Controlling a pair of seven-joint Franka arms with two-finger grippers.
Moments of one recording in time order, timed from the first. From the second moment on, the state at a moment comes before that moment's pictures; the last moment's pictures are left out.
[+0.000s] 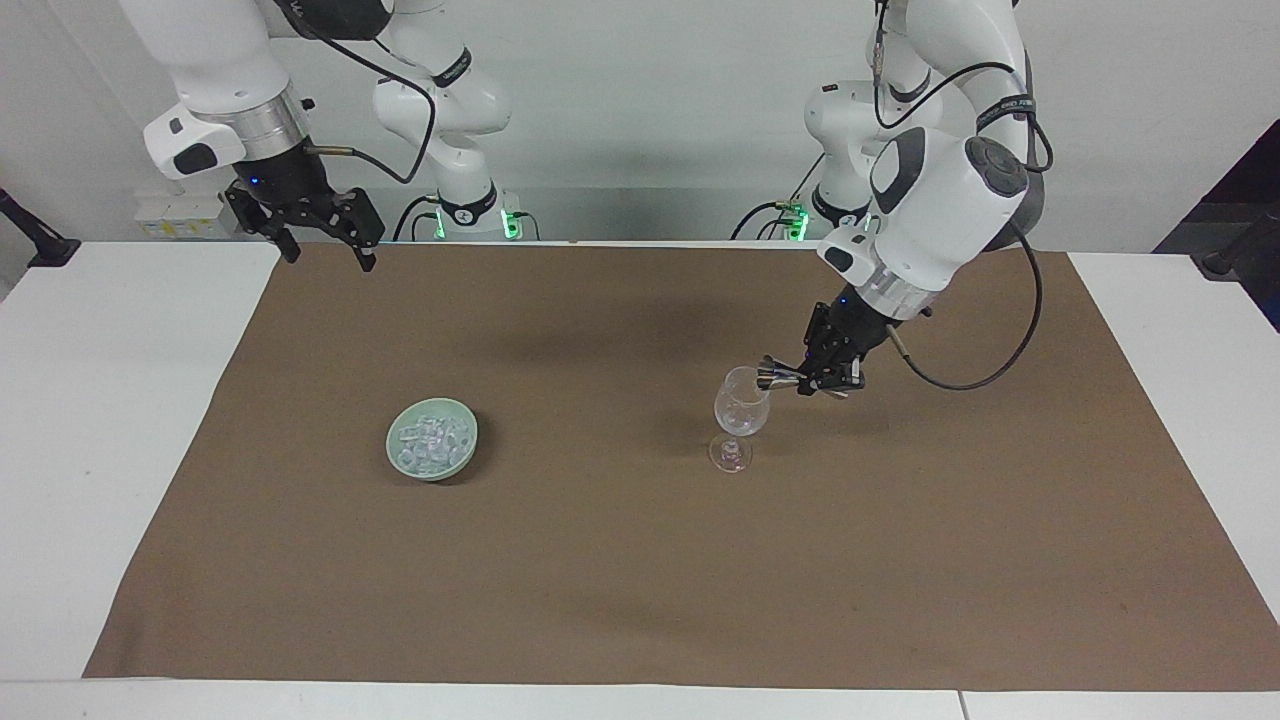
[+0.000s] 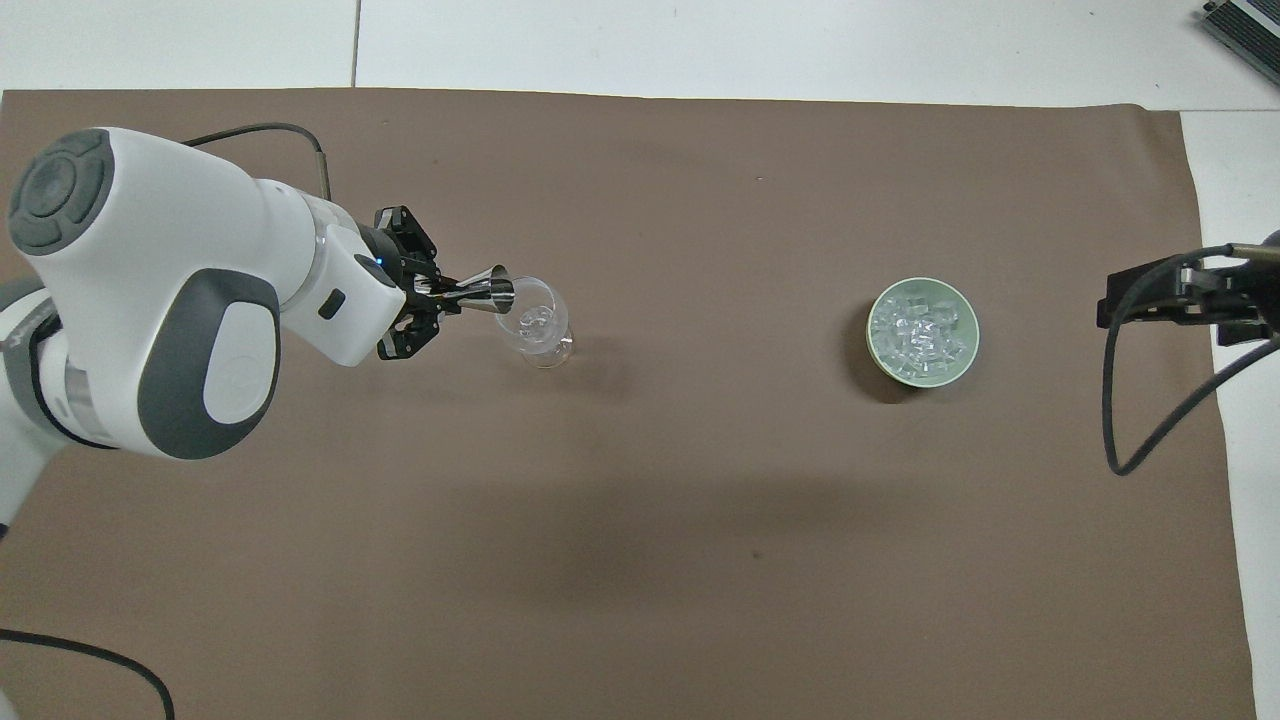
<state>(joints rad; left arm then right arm) -0.05 0.14 -0.30 -1.78 -0.26 2.08 1.36 0.01 0.00 0.00 -1.52 0.00 1.53 0.17</state>
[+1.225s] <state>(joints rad) -0.10 0.14 -0.30 -1.73 -0.08 2.02 1.27 0.01 0.00 0.00 -1.52 0.00 1.53 0.17</state>
